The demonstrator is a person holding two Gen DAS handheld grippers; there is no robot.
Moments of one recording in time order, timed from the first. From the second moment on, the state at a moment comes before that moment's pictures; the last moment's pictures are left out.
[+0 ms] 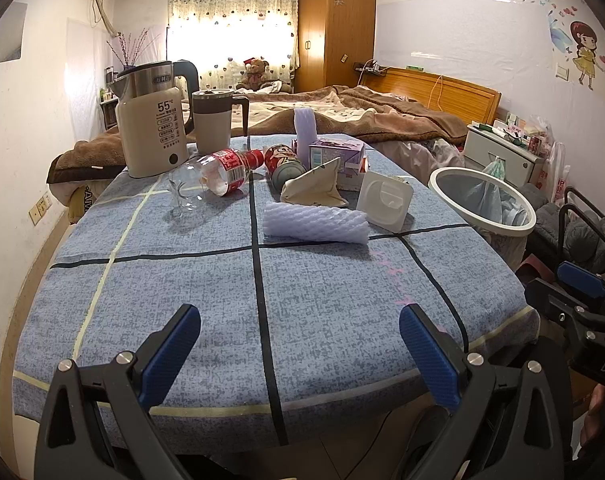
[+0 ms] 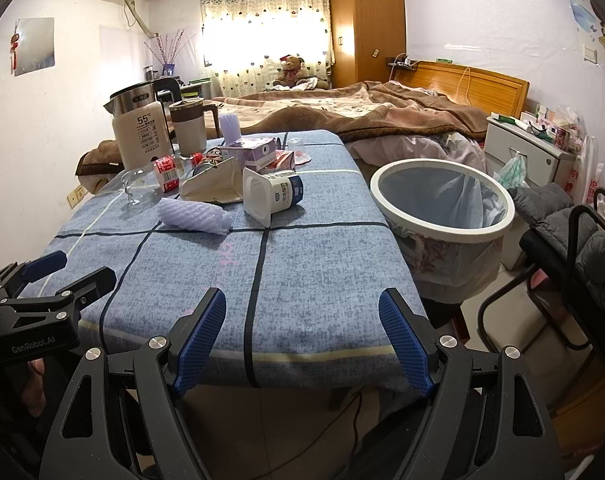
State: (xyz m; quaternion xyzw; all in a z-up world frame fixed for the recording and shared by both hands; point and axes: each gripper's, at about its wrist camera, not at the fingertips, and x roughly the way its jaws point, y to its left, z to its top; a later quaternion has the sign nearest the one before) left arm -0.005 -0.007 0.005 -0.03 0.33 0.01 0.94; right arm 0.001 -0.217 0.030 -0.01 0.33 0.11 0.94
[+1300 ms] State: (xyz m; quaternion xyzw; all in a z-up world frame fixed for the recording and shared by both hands) left arm 0.011 -0.007 -0.004 -0.02 0.34 -0.01 0.94; right arm 0.020 -0.214 0.023 -0.01 0.34 0.12 0.93
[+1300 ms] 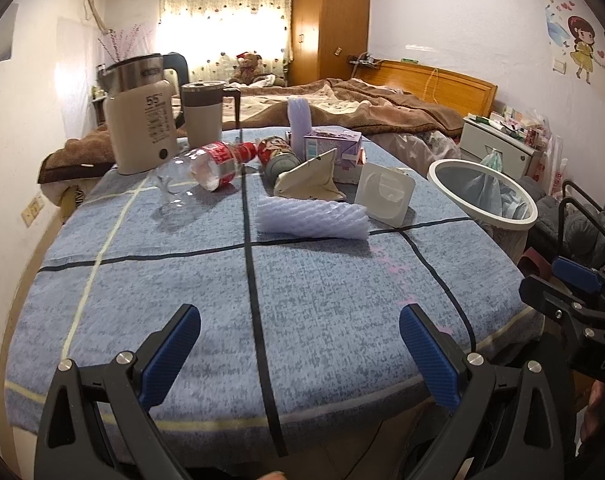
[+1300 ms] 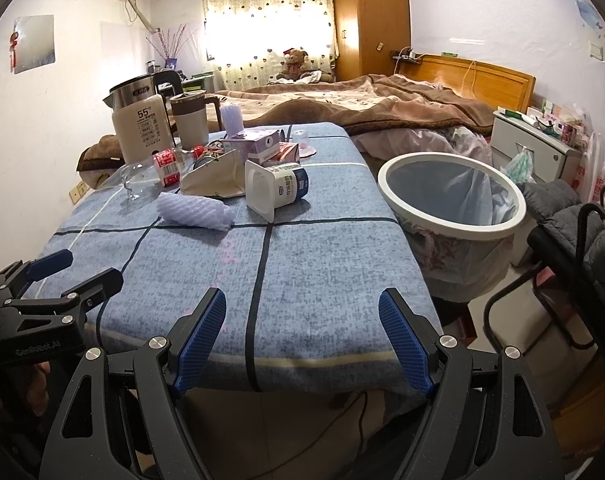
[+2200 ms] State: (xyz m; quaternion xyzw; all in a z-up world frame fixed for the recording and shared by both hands) left arm 0.133 0.025 -0.029 -0.08 0.40 -0.06 0.91; right arm 0.173 -0.165 0.000 -0.03 0.39 0.16 0.91
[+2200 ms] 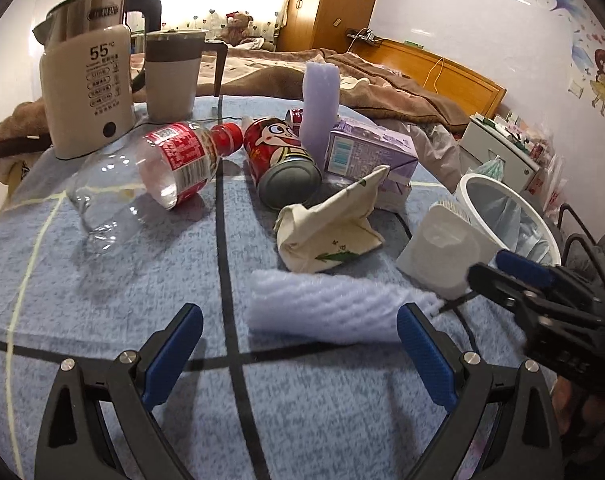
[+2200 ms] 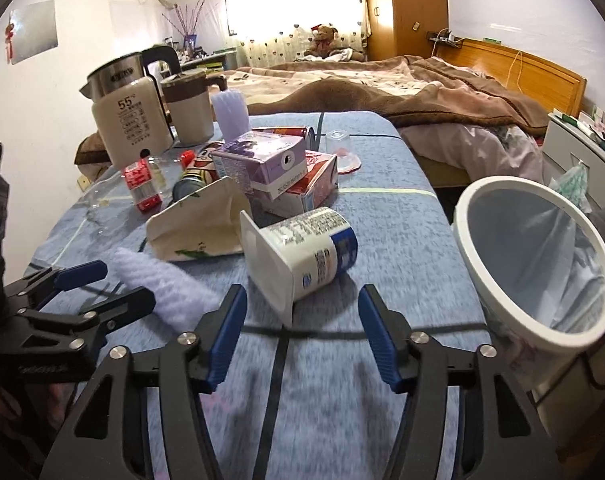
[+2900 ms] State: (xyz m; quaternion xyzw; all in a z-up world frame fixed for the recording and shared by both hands) left arm 0.133 0.031 -0.023 -0.13 0.40 -0.09 0.90; right arm 0.169 -0.195 0.004 0.02 0.38 0.15 0.91
